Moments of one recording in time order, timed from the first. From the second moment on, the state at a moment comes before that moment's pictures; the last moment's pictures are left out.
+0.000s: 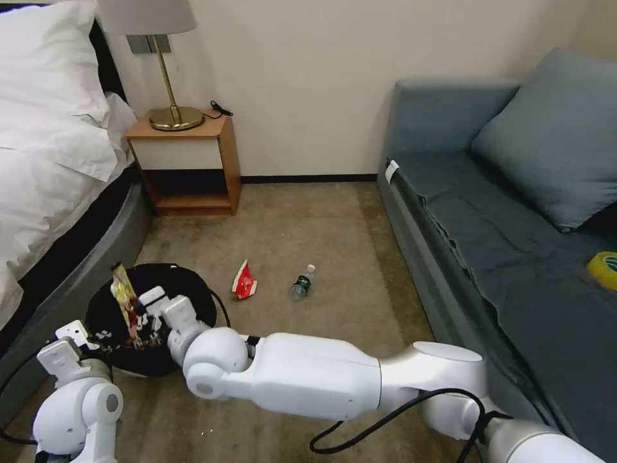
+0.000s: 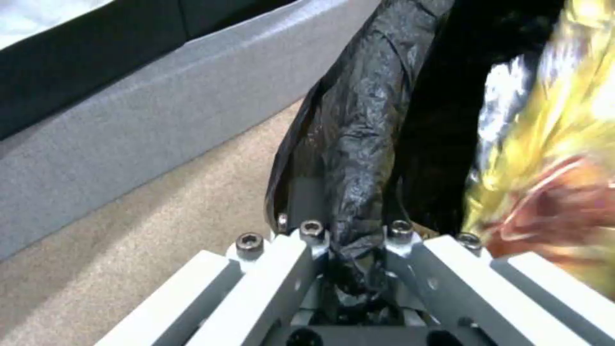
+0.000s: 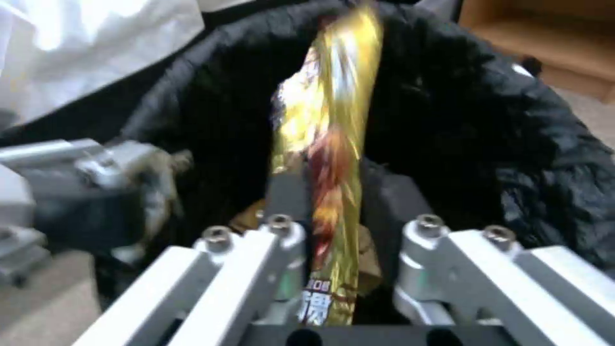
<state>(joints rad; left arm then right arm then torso) 1.39 -1.45 -0.91 -2.06 -0.49 0.63 -0.46 -0.27 1.59 -0.96 1.47 1.05 -0.27 0.58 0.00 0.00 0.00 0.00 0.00</state>
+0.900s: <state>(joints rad) 1.41 -1.41 -0.94 -2.08 -0.53 0.62 -0.45 -0.80 0.96 -0.02 2.08 0.47 -0.08 0.31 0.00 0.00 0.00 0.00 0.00</state>
